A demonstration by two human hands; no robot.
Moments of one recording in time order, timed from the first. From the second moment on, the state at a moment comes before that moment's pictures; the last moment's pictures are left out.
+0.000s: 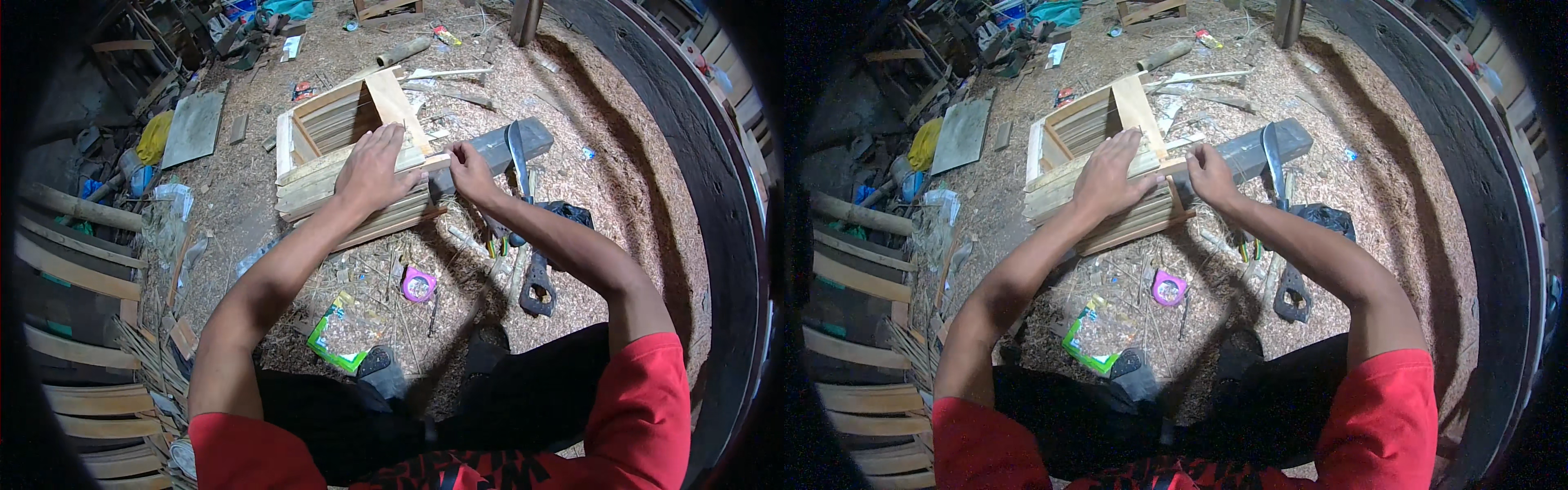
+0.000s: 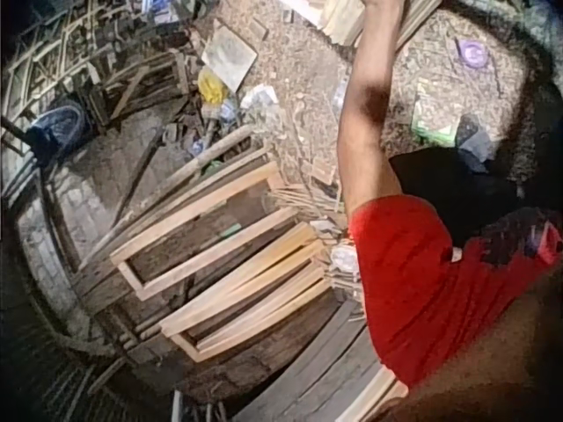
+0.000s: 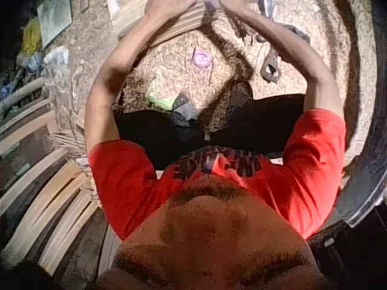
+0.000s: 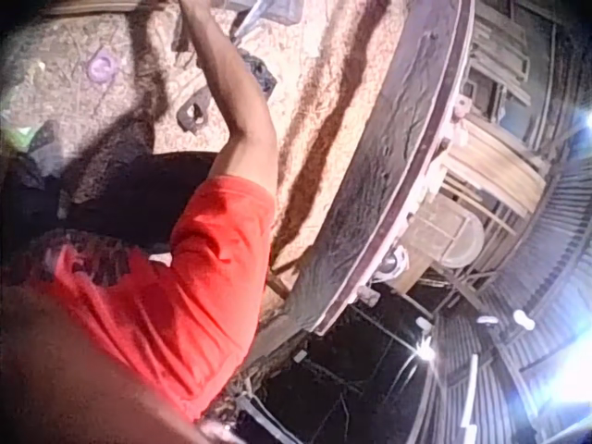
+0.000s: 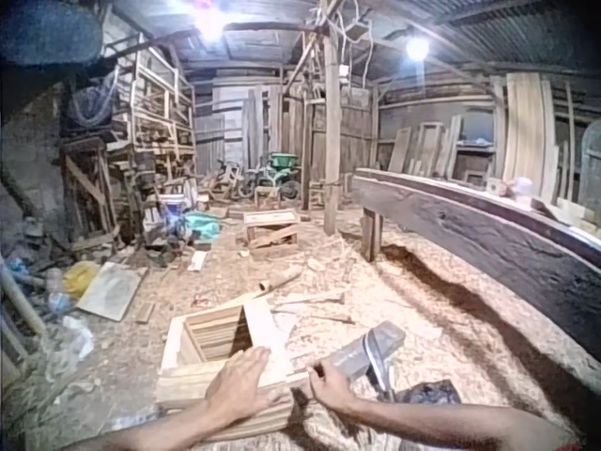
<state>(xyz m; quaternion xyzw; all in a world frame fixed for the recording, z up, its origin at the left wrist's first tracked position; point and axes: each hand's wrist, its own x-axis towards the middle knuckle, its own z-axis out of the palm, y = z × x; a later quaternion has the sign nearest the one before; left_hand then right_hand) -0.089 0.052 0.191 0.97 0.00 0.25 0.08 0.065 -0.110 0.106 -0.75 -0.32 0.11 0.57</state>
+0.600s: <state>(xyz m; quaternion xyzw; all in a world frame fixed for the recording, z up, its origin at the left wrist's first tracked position) -0.090 0.033 0.195 0.98 0.05 0.20 -0.01 0.076 -0.158 0.024 -0.94 -0.29 0.09 0.12</state>
